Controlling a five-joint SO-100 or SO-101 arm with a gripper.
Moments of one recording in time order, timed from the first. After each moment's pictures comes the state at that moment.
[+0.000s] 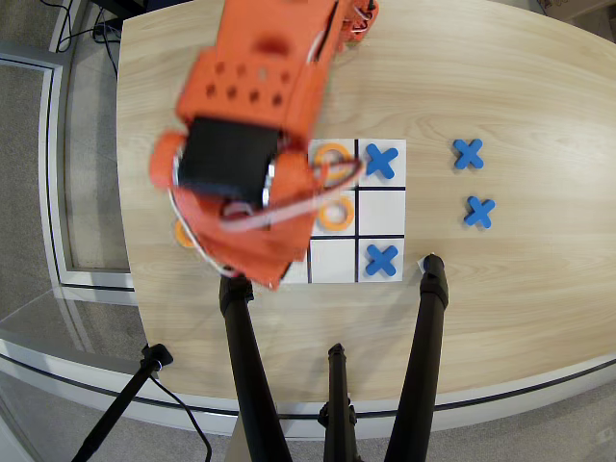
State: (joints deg) arm 14.2 94.9 73.6 78.5 -75.4
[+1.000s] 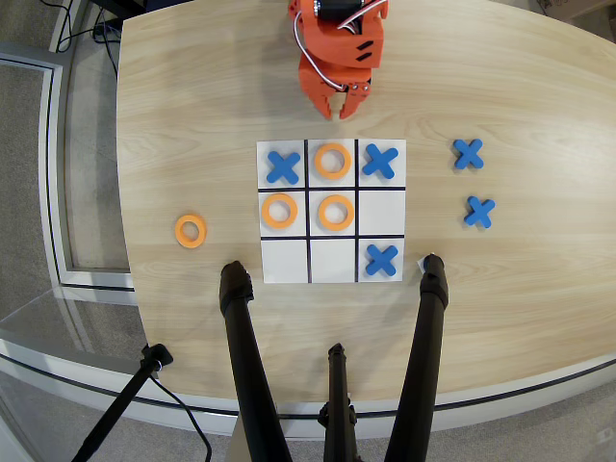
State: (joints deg) arm -1.8 181.1 175.9 67.8 -83.9
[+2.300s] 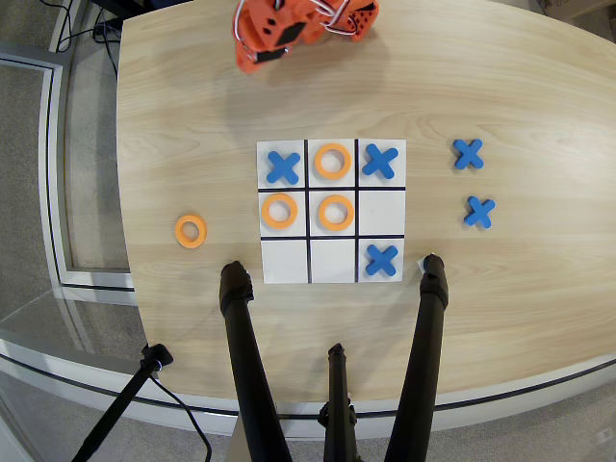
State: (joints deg) arm 67.1 193.4 180.3 74.3 -84.1
